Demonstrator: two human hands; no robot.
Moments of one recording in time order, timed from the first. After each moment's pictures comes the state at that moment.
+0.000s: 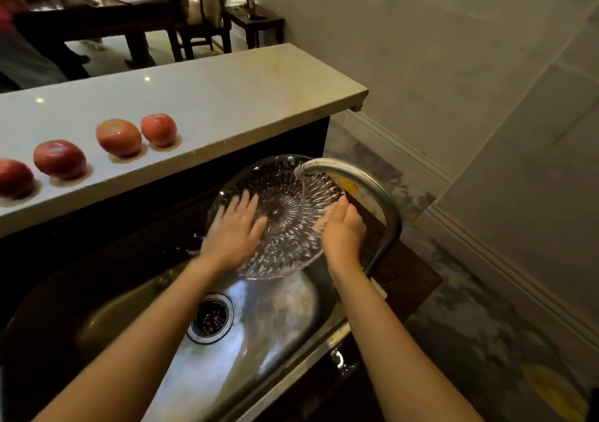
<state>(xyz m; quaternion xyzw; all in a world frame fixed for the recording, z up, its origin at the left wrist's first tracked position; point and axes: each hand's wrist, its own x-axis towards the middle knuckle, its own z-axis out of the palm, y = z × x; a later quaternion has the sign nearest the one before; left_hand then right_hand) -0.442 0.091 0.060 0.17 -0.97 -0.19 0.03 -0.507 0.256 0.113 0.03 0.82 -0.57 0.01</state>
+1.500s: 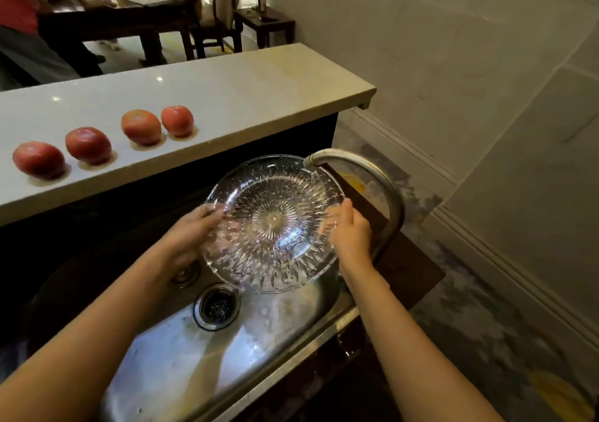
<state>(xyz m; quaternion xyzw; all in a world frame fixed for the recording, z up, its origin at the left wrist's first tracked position) -0.390 0.041 0.076 0.33 -0.59 -0.74 0.03 -0.498 0.271 0.097 0.00 0.79 -0.60 0.08</state>
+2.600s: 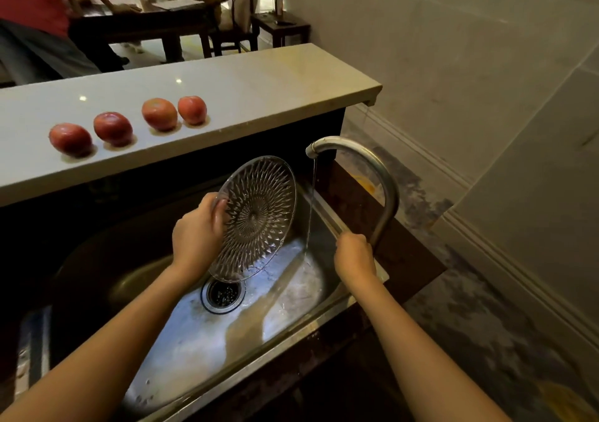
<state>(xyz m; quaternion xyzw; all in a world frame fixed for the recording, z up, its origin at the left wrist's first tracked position) -0.349 0.096 0.089 0.27 -0.89 -0.21 0.30 -0.475 0.308 0.078 -0.17 0.97 -0.15 0.12</state>
